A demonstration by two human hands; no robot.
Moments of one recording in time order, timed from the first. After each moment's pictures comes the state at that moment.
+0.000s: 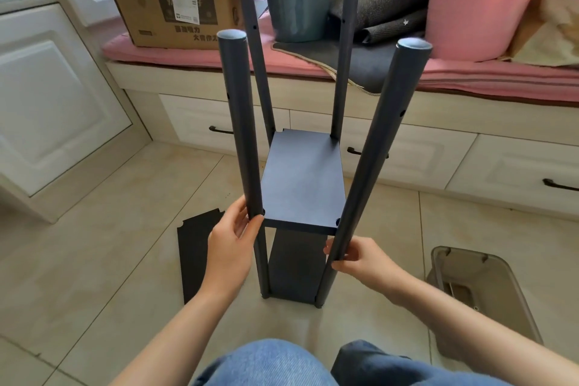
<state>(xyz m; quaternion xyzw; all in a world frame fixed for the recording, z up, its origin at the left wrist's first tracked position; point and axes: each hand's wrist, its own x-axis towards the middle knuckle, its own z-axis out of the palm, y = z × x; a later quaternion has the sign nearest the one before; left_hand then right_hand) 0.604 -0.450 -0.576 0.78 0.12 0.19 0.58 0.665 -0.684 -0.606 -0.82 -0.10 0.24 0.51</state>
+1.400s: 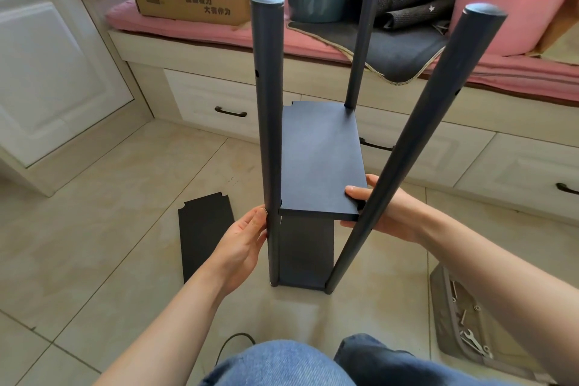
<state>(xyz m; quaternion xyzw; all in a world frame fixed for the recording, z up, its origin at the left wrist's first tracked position) 0.609 -0.428 -0.611 0.62 0.10 -0.03 0.78 0.728 -0.672 -0.549 -0.64 0.01 0.34 0.69</state>
